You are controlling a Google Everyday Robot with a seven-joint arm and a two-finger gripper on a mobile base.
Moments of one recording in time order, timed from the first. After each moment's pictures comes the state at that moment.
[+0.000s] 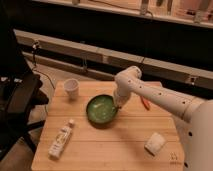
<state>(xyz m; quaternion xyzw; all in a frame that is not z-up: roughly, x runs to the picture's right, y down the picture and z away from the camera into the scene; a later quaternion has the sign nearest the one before) 0.094 0.099 0.868 -0.16 -0.25 -0.68 0.67</state>
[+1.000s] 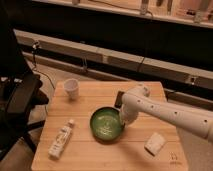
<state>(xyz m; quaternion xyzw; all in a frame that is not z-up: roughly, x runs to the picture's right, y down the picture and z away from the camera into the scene) 0.130 0.214 0.806 -0.22 -0.27 -0.62 0.71</state>
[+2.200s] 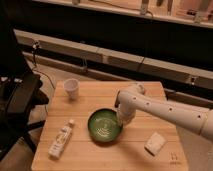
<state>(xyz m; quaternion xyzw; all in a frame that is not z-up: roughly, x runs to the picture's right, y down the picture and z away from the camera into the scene) 0.107 0.205 0.811 -0.22 -0.28 -0.65 0.67</state>
